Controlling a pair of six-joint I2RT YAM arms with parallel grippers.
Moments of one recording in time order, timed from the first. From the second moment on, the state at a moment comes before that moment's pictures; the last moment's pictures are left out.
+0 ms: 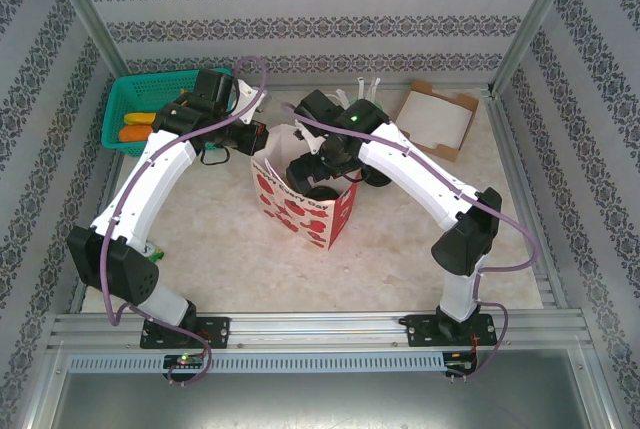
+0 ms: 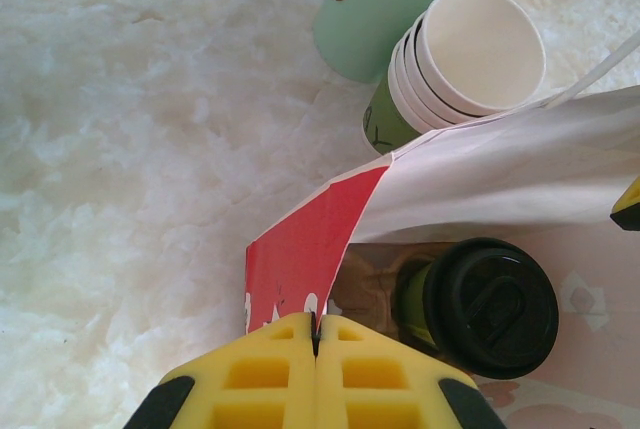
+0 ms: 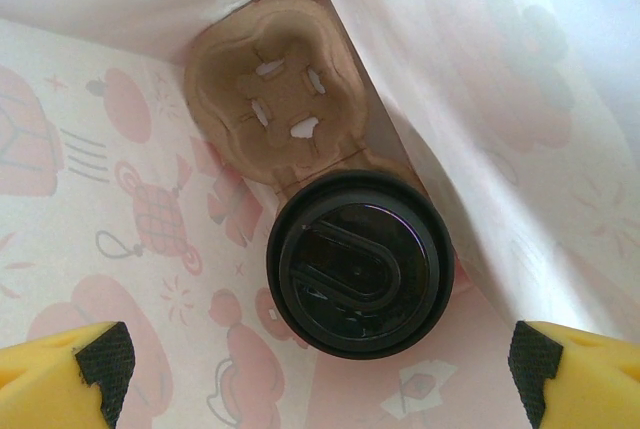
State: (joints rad) left arm -0.29 1.55 1.64 -0.98 0.33 0.05; right arm 0.77 1.87 2.00 -1.36 -0.06 0.28
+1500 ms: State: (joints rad) left arm -0.29 1.55 1.64 -0.98 0.33 0.04; right arm 0.79 1.36 1.51 -1.10 0.25 0.78
